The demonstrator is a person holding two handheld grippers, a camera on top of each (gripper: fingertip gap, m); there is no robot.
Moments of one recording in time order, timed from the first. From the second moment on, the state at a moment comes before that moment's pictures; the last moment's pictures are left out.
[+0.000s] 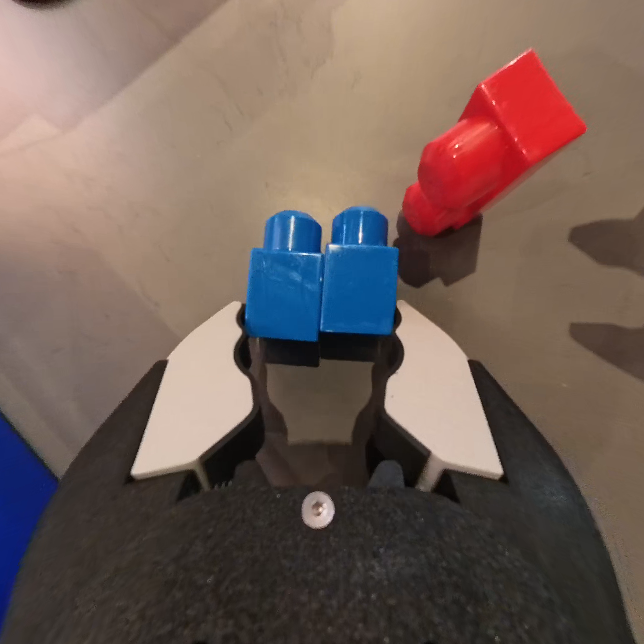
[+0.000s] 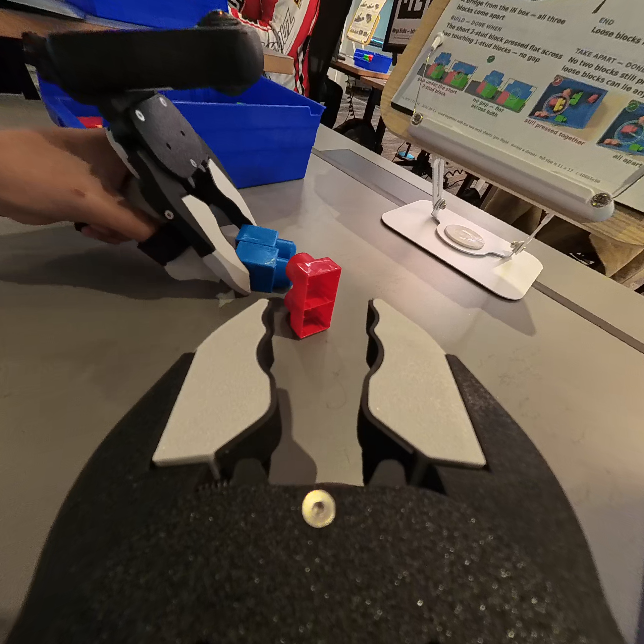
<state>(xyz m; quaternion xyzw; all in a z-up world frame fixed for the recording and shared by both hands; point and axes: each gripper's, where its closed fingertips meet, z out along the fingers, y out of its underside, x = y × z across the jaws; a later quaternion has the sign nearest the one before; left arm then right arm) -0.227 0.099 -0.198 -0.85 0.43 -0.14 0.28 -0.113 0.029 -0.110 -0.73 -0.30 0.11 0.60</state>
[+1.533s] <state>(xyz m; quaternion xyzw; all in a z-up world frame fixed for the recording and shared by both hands) -0.262 0.077 -0.158 -0.76 0.46 -0.12 0.43 -0.167 0.081 -0.167 -0.78 -0.62 -0.04 -0.01</state>
